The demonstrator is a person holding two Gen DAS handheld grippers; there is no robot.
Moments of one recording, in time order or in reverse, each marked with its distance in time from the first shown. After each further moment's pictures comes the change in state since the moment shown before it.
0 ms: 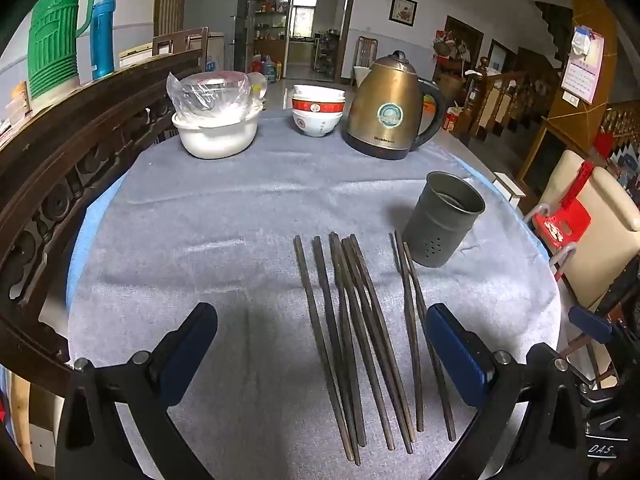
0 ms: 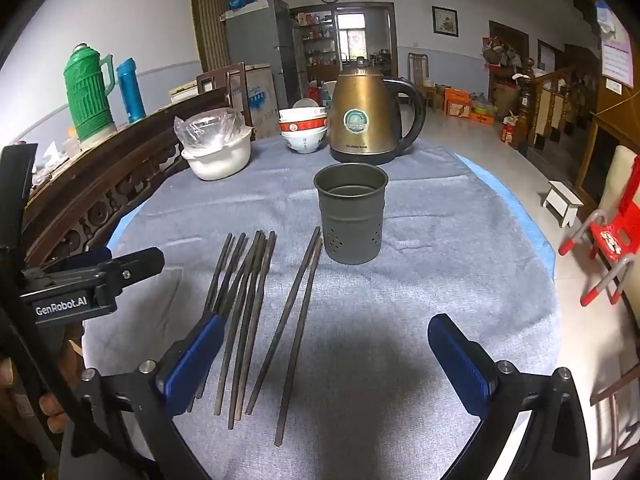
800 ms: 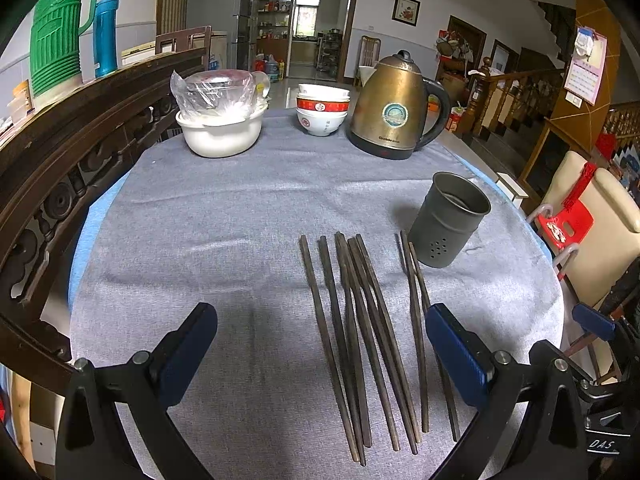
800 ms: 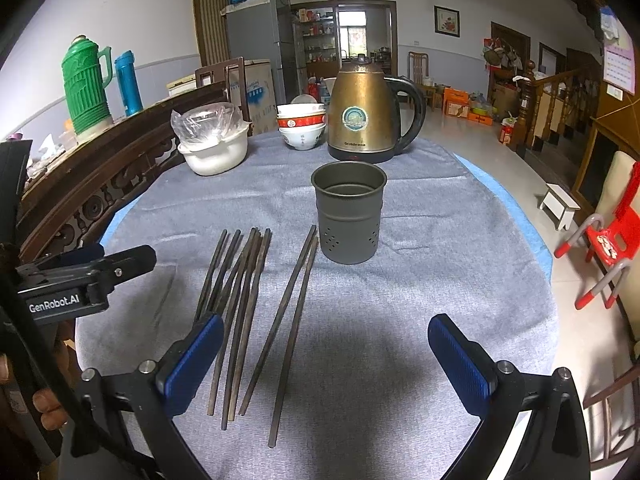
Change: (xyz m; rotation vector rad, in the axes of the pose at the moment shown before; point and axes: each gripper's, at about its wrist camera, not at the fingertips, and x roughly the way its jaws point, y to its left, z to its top) left arm 0.001 0.004 0.000 -0.004 0.003 0.008; right arm 0.004 0.000 0.003 -0.017 0.011 -0.018
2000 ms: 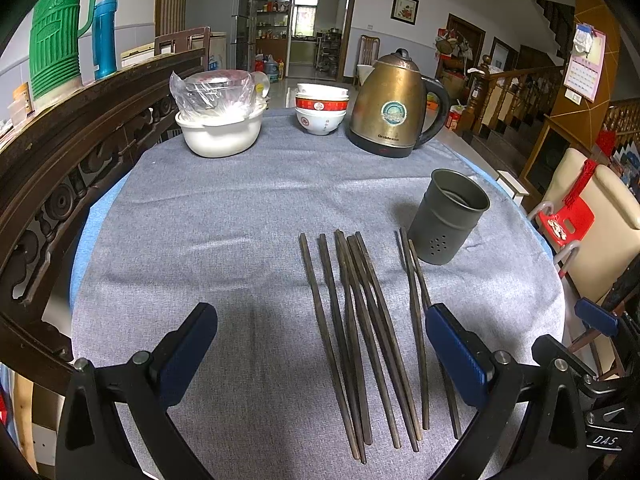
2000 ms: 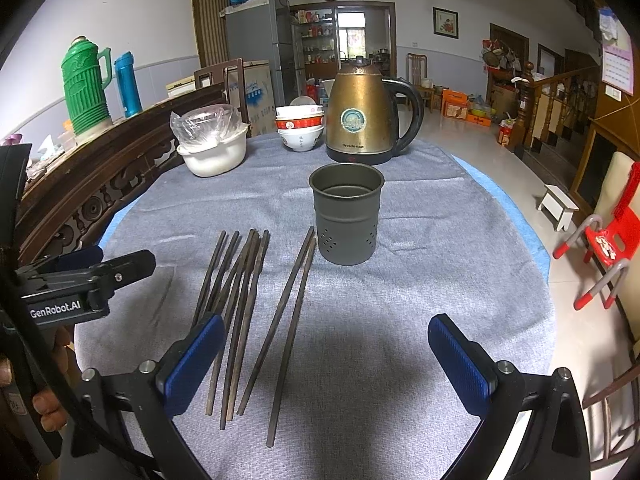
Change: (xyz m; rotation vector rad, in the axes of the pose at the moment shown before) left arm -0.001 -0.002 -0.002 0.007 0.002 0.006; right arm -0.003 -0.002 0.000 -0.001 -0.005 -0.004
